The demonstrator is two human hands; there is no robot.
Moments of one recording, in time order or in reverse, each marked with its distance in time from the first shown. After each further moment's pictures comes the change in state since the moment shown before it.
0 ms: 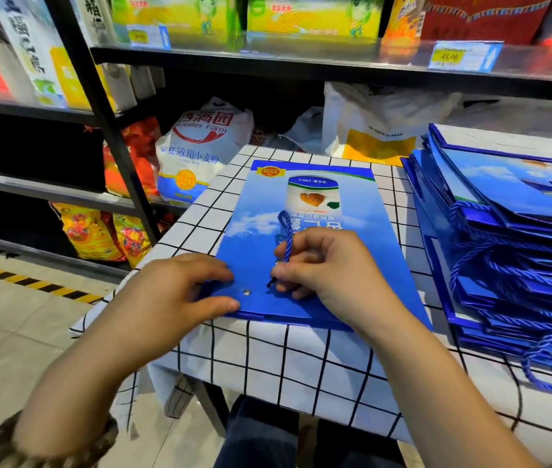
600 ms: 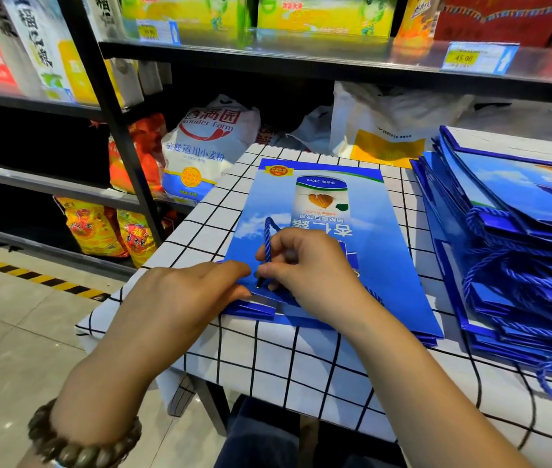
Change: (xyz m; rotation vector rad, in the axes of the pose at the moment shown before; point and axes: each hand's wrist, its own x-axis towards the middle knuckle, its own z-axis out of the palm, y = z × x) left_hand -0.009 0.002 0.009 0.431 0.236 0.299; right_hand 0.020 0.002 0.023 -0.296 -0.031 -0.064
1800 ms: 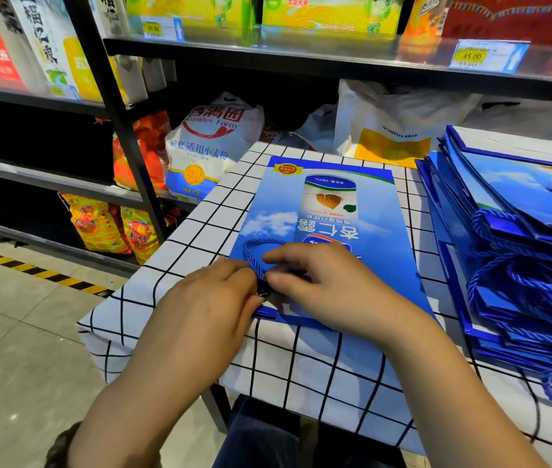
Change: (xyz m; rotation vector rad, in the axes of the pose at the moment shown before) left_hand 0.006 0.025 0.015 -0.008 -0.019 -0.158; right_hand -0.010 0.007 -0.020 -0.346 -0.167 -0.135
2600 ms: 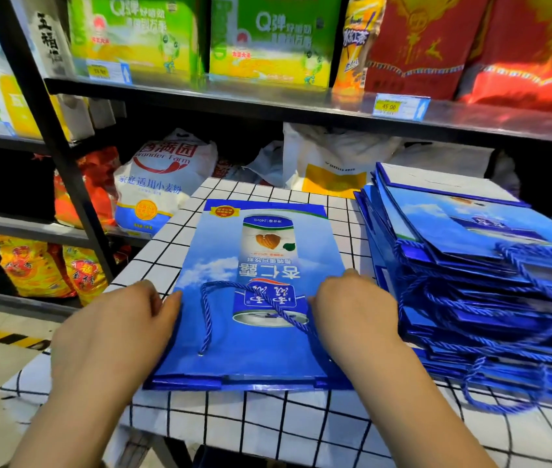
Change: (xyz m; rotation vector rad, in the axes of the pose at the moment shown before) left_hand 0.026 -0.015 -0.007 -0.034 -0.074 -0.591; right_hand -0.024 0.025 -0.024 -0.761 0.262 0.517
